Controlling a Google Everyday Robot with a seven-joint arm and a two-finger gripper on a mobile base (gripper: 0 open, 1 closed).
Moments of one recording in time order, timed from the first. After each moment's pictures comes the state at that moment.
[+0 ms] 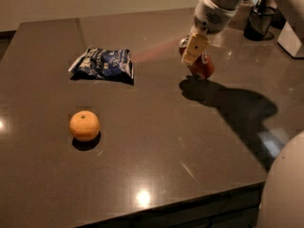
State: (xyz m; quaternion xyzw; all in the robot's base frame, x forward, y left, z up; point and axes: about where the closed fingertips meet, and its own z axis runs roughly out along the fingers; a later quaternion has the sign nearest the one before) arm 0.636 -0.133 0.937 -0.58 0.79 0.05 0.19
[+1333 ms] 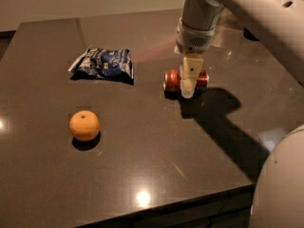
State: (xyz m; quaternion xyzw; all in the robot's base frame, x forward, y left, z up) arm 0.599 -0.106 0.882 -0.70 0.71 0.03 0.07
